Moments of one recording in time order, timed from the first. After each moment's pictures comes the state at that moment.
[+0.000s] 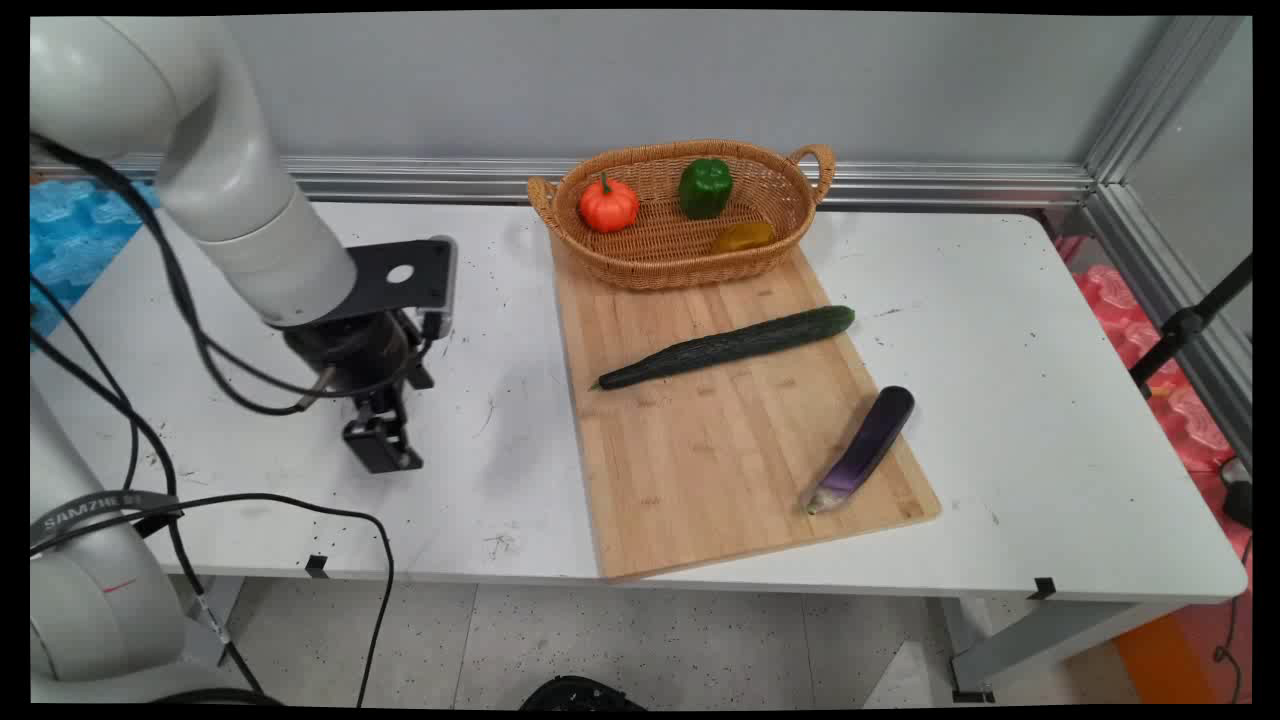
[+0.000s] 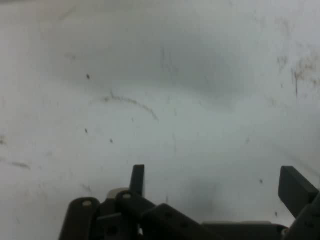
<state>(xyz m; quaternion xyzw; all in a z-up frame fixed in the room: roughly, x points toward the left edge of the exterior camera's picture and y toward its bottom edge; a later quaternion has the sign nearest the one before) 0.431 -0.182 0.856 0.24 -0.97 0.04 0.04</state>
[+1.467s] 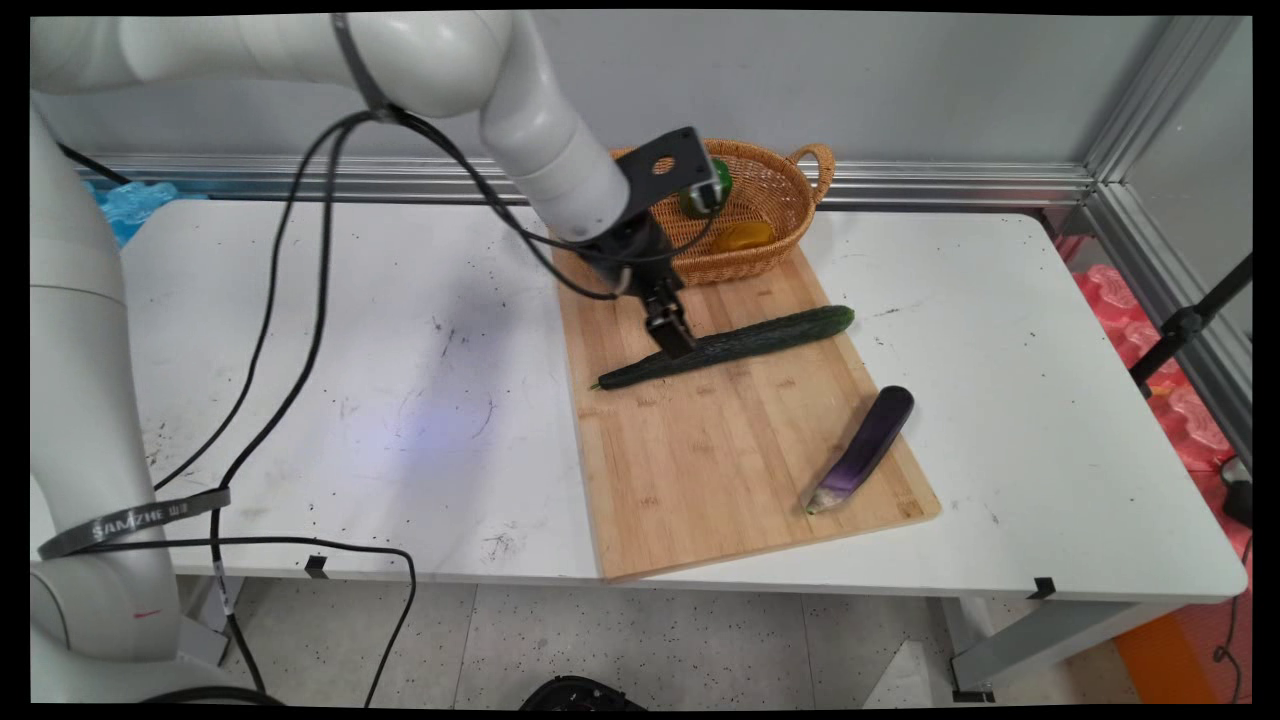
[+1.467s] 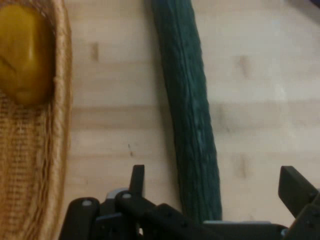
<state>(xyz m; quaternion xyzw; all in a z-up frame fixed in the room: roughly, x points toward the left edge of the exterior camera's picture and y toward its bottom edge) 0.307 -0.345 0.840 0.27 -0.93 0.11 0.21</state>
